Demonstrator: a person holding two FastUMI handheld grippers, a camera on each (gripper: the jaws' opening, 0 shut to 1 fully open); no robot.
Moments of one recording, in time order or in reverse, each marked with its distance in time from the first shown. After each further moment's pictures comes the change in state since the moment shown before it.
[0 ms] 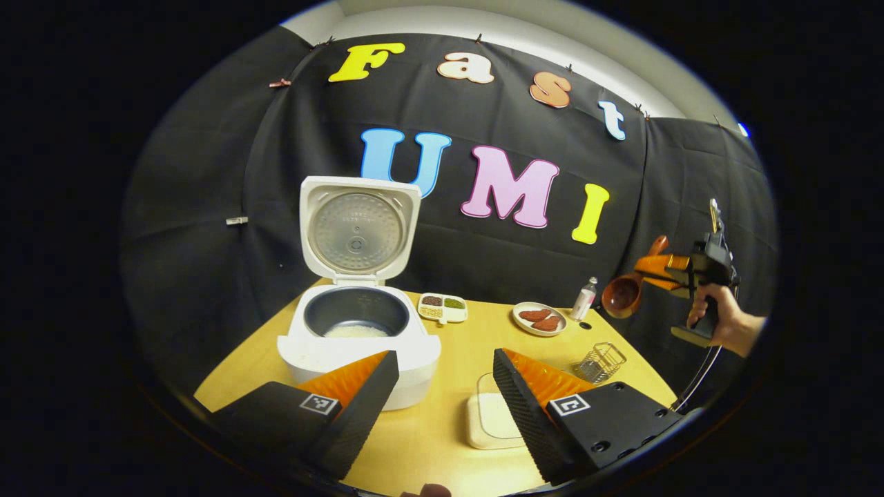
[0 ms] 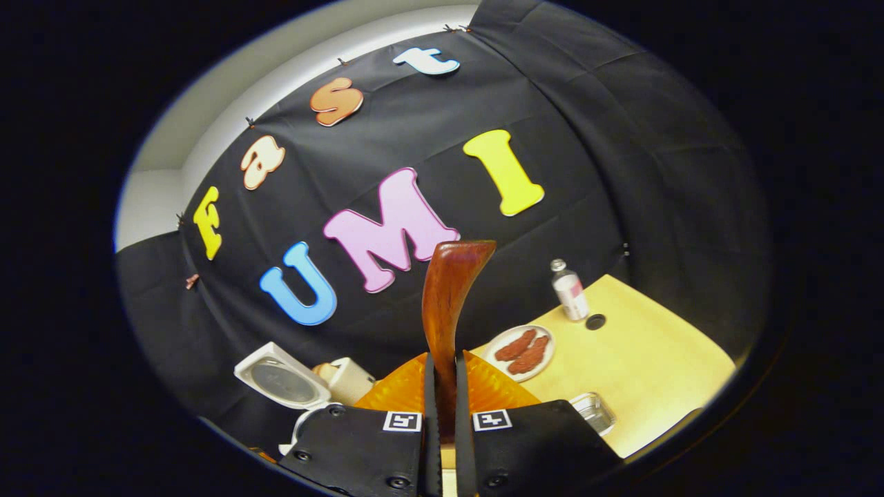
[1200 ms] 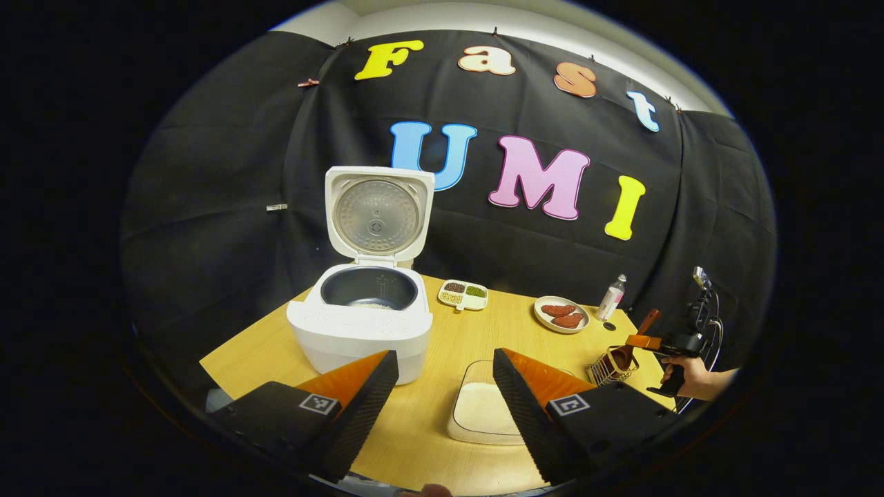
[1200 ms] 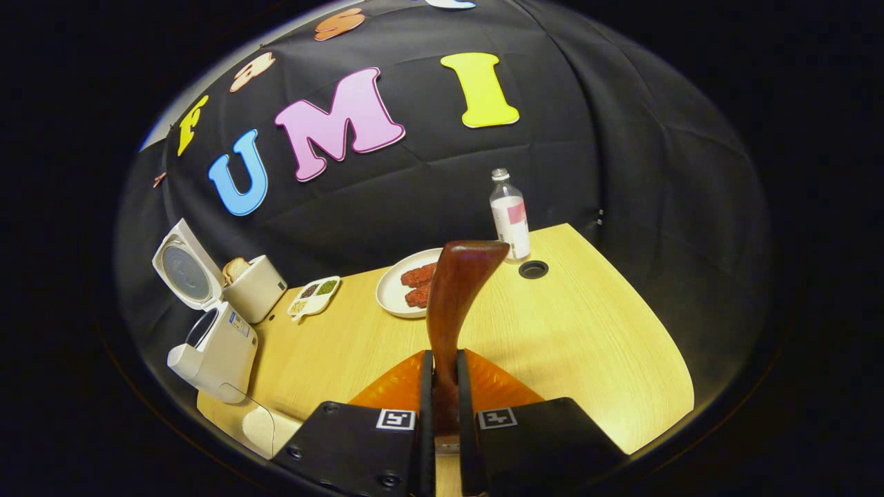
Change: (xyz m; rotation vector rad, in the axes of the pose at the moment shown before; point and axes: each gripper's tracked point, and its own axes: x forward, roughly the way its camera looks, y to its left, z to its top) left arm -0.017 -0.036 -0.020 -0.033 0.024 0.219; right arm 0.053 -0.146 -0.128 -0.232 0.297 -0.067
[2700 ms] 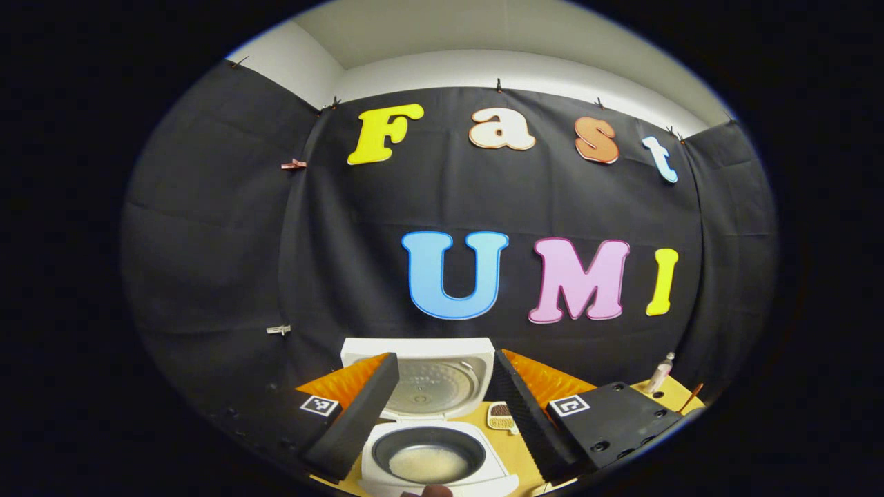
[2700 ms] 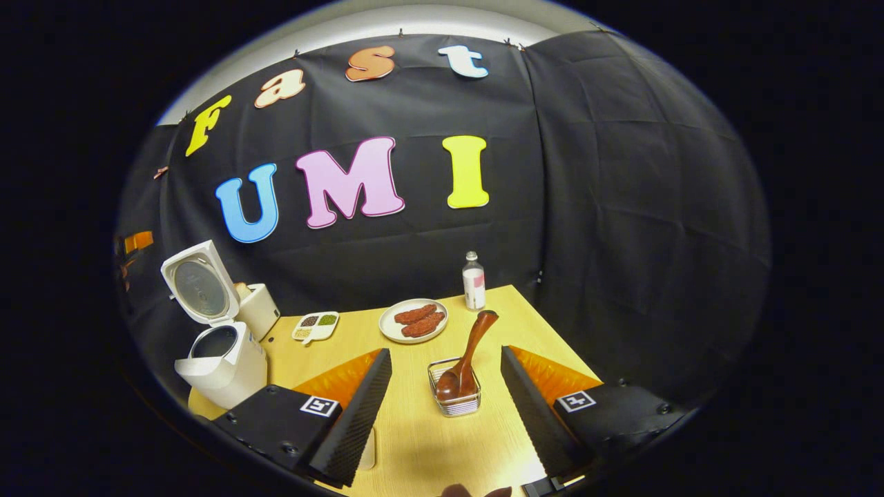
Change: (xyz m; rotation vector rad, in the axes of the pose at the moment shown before) left arm 0.129 0.104 0.292 0.110 -0.402 0.024; right arm -0.206 0.084 0.060 -0.125 -0.250 -0.221
